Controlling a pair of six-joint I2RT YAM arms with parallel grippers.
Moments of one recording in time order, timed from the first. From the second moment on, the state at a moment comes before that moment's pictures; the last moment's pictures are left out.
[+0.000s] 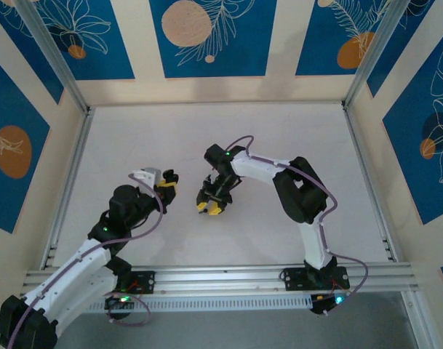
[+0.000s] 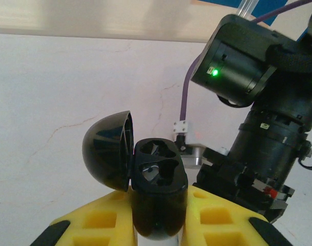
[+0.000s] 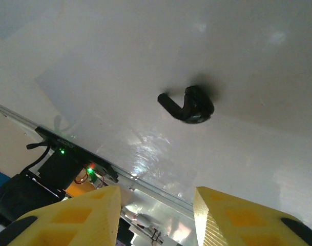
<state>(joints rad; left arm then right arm) -0.47 0.69 0.36 0.05 0.15 -0.28 0.73 2.08 1.50 -0.93 -0.72 0.81</state>
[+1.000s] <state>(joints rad) -0.47 0.69 0.36 0.03 0.15 -0.28 0.72 2.18 1.59 -0.95 -0.69 0.82</state>
